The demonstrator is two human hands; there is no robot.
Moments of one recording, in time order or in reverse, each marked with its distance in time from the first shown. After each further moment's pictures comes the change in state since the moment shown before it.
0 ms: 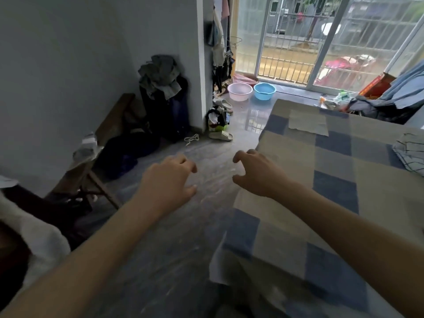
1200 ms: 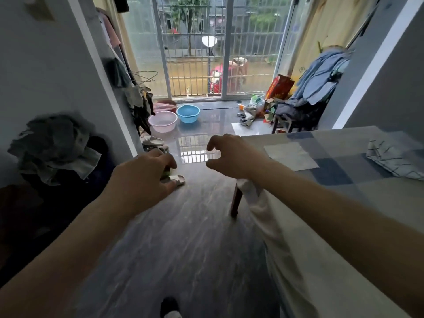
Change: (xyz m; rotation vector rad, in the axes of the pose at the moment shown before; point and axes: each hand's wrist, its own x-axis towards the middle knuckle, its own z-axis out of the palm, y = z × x) left_hand 0.503 -0.211 -0.004 -0.117 -0.022 0.436; right_hand 0.442 0.019 -0.092 0.082 0.193 0.411
